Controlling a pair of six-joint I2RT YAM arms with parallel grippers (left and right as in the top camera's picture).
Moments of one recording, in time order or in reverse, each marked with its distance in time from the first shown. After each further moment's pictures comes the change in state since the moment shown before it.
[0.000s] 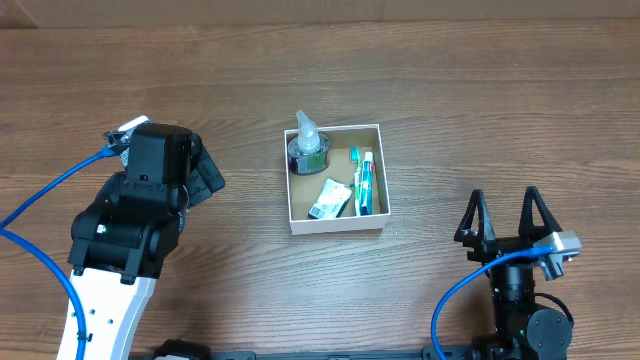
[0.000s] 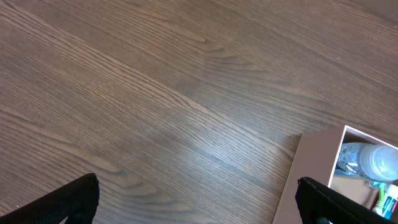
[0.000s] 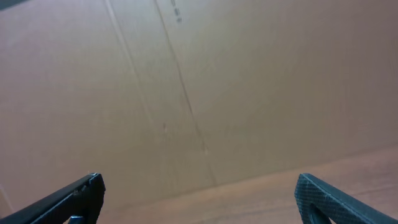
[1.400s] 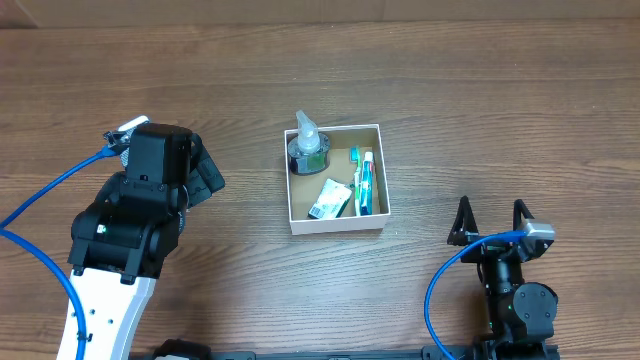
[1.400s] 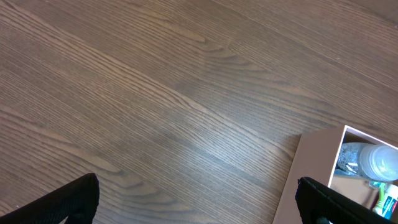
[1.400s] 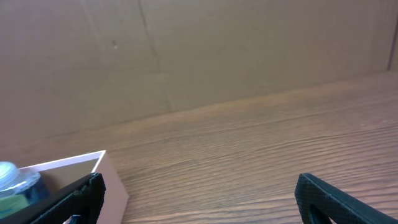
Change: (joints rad) left arm 0.000 0.000 0.000 0.000 0.000 0.000; right arm -0.068 -0.001 -0.043 -0.276 -0.007 -0.115
